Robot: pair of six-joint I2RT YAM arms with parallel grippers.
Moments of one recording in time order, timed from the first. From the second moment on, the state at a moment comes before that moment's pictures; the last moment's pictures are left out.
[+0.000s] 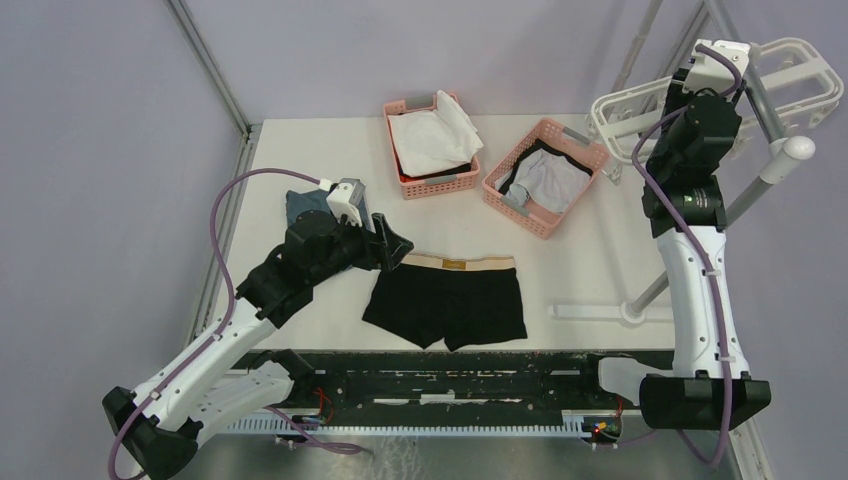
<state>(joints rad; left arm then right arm) -0.66 0.85 0.85 -0.36 0.06 -0.49 -0.03 1.19 1.43 -0.10 0.53 -0.25</state>
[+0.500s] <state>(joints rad) -0.66 0.85 0.85 -0.36 0.06 -0.49 -0.05 1.21 1.41 0.00 0.54 -0.31</state>
